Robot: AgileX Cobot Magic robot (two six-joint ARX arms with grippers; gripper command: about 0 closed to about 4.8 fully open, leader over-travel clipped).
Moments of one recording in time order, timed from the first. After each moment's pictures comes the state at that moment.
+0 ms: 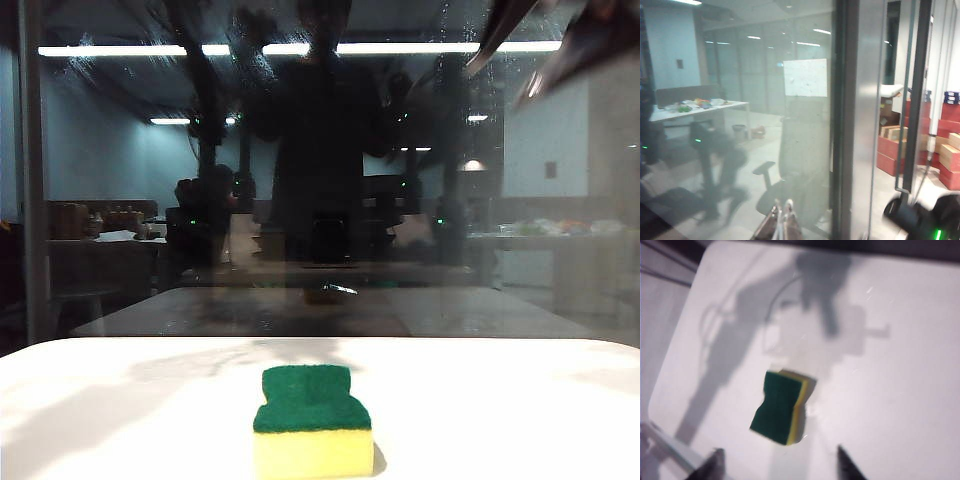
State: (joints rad) left arm -0.04 1.24 1.89 -0.25 0.92 -0.22; right arm 0.29 1.32 1.26 -0.87 -0.48 0.16
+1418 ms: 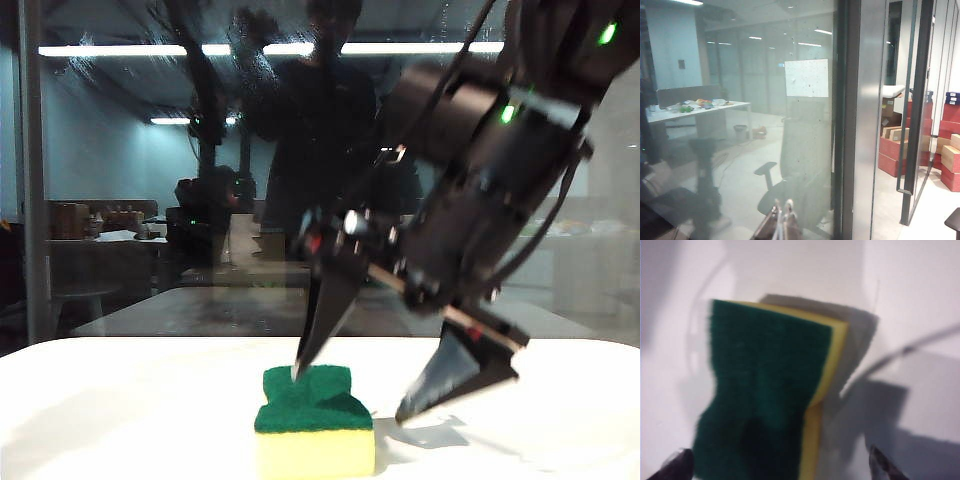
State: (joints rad) left arm -0.04 1.24 1.89 -0.25 0.92 -0.22; right arm 0.67 1.70 0.85 -0.18 -0.32 0.51
